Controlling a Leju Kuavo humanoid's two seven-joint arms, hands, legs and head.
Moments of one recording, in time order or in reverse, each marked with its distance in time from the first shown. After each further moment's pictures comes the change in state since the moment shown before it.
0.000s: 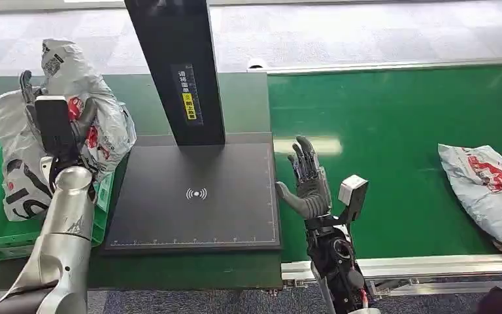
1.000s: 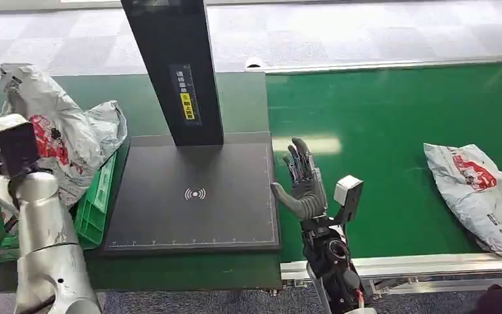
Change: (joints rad) left arm 0.065 -0.139 0.319 -0.449 -0.298 0.188 -0.270; right arm -0.002 0.016 0.010 0.026 -0.011 -0.006 -0.004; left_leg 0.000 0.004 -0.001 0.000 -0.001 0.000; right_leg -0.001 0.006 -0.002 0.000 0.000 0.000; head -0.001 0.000
